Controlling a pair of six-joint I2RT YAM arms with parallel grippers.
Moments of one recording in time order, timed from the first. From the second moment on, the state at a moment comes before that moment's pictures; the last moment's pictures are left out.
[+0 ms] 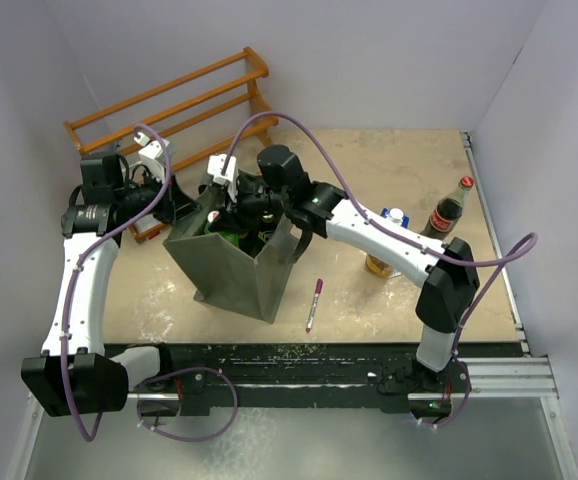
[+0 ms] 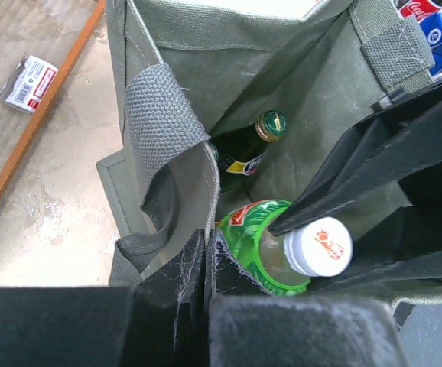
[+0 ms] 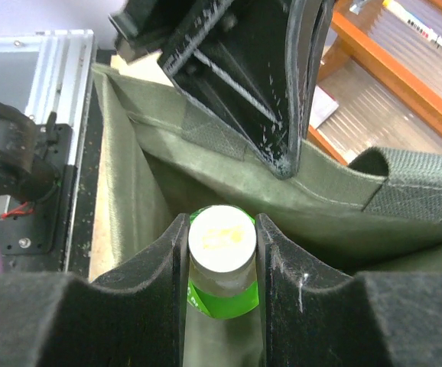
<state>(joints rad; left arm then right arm) 0.09 1.17 1.22 -0.70 0.83 0.11 0.90 1.81 1.71 -0.25 -0.56 -0.23</state>
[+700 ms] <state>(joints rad) 0.09 1.16 1.21 -0.70 0.83 0.14 0.87 1.88 1.64 -0.20 -0.48 -0.29</state>
